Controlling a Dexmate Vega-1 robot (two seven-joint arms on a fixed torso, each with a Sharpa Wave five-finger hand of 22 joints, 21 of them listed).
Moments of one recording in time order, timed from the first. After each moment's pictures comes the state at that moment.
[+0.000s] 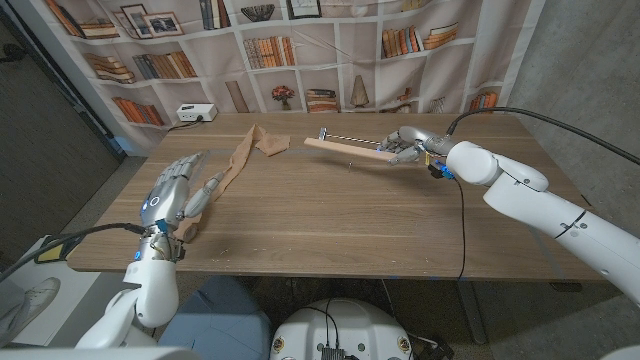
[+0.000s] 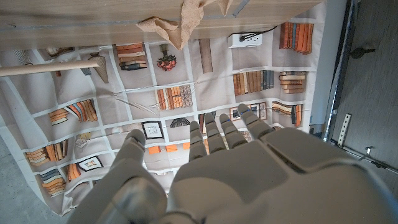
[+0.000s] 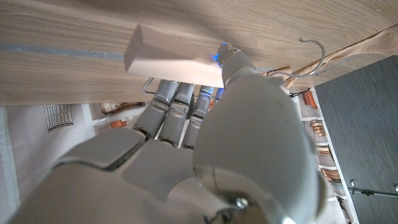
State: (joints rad) left arm 1.72 0.40 -0.17 -2.17 0.81 0.13 0.45; left_hand 0.15 0.08 0.56 -0.13 0.18 0.15 -0.09 0.20 0.18 0.18 -0.07 0.25 0.22 0.11 -0.08 0.20 0.18 0.13 0.07 0.20 0.18; right arm -0.80 -0.89 -0.50 -1.99 -0.20 -0.33 0.19; right_hand 1.45 0.07 0.26 -0.16 0.42 0.69 -0.06 0.20 0.25 0.69 -0.05 0.55 0.41 0.87 -0.01 0.31 0.87 0.66 -0.06 1.01 0.17
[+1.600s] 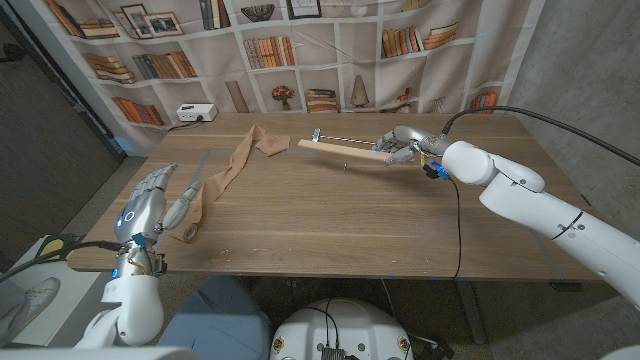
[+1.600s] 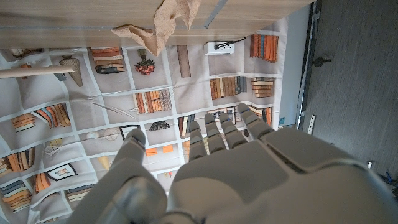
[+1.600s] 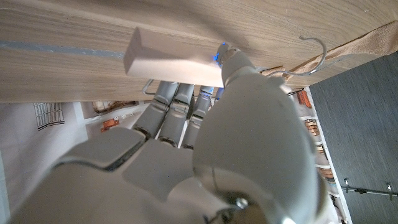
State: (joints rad) left arm 1.80 0.34 -0.24 -2.19 0.79 0.14 0.47; left_hand 0.16 0.07 0.56 -0.14 0.18 0.15 -0.09 0.20 0.18 0.18 -0.08 0.24 0.22 0.12 -0.07 0.20 0.18 0.14 0.07 0.20 0.18; right arm -0.80 -0.89 -0.51 -2.04 -0.21 -0.37 0.19; right_hand 1.45 0.07 0.26 -0.16 0.41 0.71 -0.06 0.20 0.25 0.69 -0.05 0.55 0.41 0.87 -0.01 0.29 0.88 0.65 -0.06 1.04 0.17
